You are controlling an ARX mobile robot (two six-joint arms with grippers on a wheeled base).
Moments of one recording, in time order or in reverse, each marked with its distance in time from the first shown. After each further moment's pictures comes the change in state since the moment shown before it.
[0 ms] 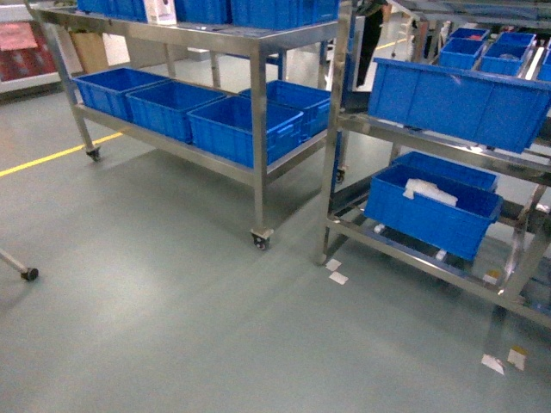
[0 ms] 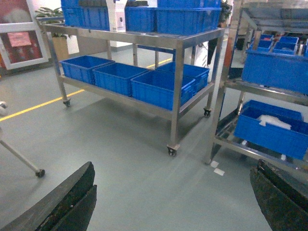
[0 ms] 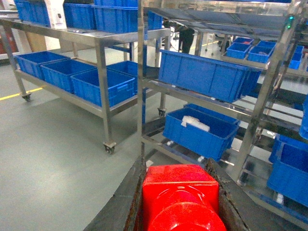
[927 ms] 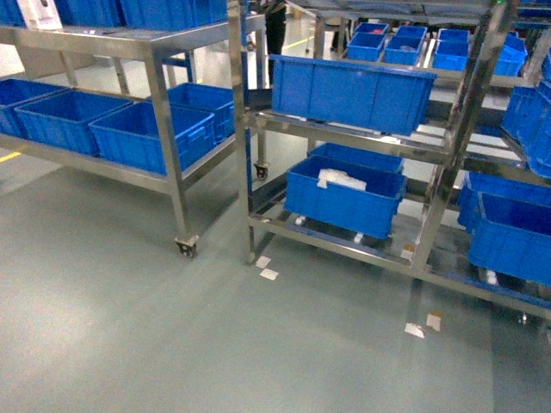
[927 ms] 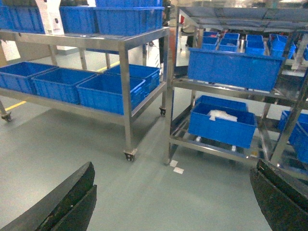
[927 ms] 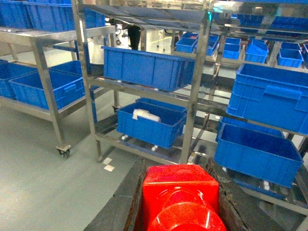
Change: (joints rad) left arm 0.000 0.000 0.000 0.000 0.000 0.000; right arm 0.000 0.000 0.000 0.000 0.000 0.000
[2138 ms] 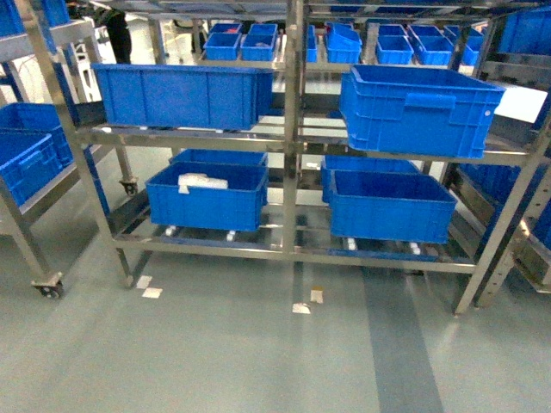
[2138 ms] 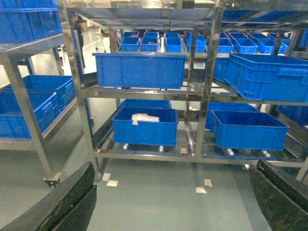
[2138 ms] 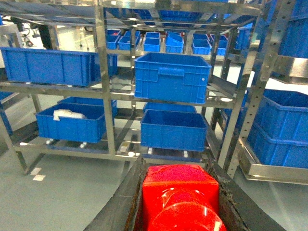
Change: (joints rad) left arm 0.000 0.000 0.000 0.000 0.000 0.000; right arm 0.000 0.000 0.000 0.000 0.000 0.000
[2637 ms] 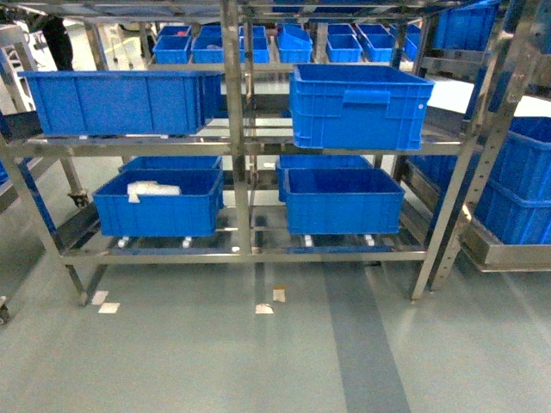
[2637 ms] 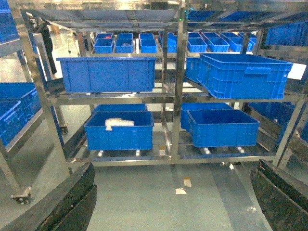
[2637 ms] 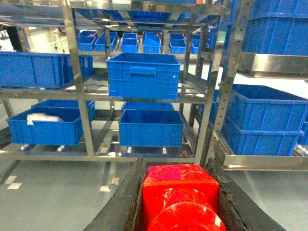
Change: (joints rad) left arm -0.002 0.000 0.000 0.000 0.001 0.000; right arm 0.000 0.000 0.000 -0.002 0.000 0.000
